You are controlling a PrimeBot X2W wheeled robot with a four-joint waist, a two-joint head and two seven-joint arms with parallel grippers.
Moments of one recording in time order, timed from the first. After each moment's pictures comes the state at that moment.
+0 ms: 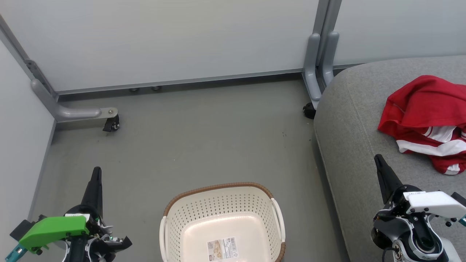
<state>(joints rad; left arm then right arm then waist) -0.10 0.05 0.11 0.25 -1.61 -0.13 0.11 -0.11 -0.05 -0.11 0.24 1.62 0.13 0.11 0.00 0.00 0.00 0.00</state>
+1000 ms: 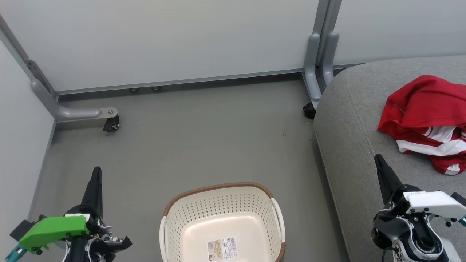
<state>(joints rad) -0.10 0.05 0.11 0.25 -1.61 -0.13 0.11 -0.11 -0.05 -0.11 0.24 1.62 0.13 0.11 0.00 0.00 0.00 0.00</state>
